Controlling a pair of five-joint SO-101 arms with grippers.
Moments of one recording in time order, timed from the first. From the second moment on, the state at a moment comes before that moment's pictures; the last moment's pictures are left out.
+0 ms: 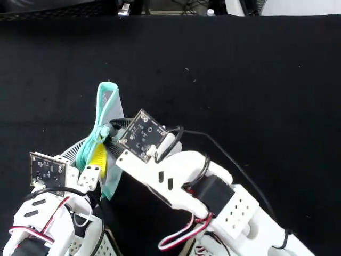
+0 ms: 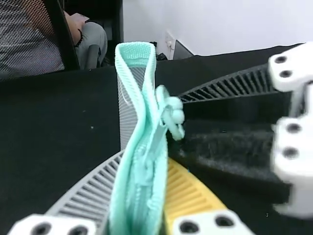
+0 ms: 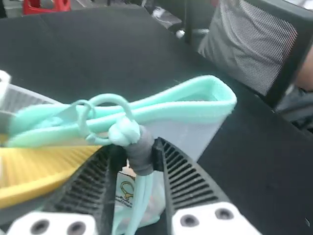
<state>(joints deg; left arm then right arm) 15.4 -104.3 57.8 73.5 2.0 -46.2 -57.2 49.2 37.5 12.0</state>
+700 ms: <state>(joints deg) 16.2 -104.3 58.4 73.4 -6.3 -37.5 -57.1 38.9 47.5 20.4</state>
